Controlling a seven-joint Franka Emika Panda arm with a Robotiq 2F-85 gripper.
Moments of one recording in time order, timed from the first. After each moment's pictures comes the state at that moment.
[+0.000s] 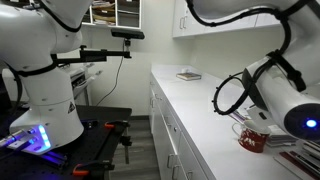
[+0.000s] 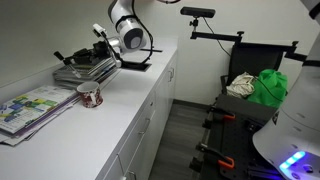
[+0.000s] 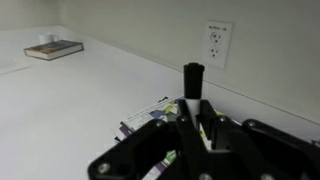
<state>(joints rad) -0.18 0.79 0.01 -1.61 1.77 1.98 0.70</state>
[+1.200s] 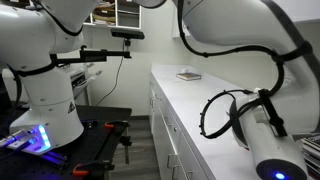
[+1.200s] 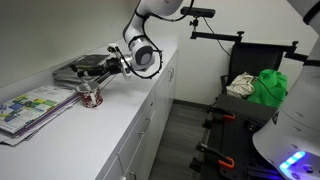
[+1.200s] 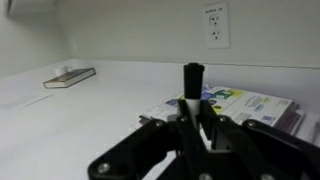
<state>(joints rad) -0.24 0.90 0.00 -1.65 1.84 1.82 0.74</state>
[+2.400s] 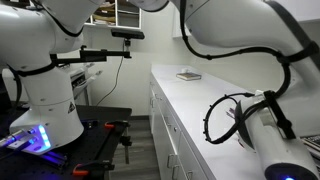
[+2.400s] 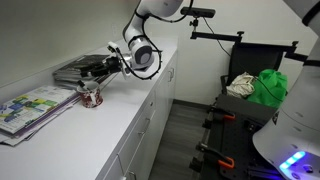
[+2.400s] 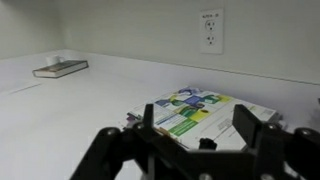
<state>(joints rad) -0.23 0.92 -0.01 -1.60 1.84 1.82 0.67</state>
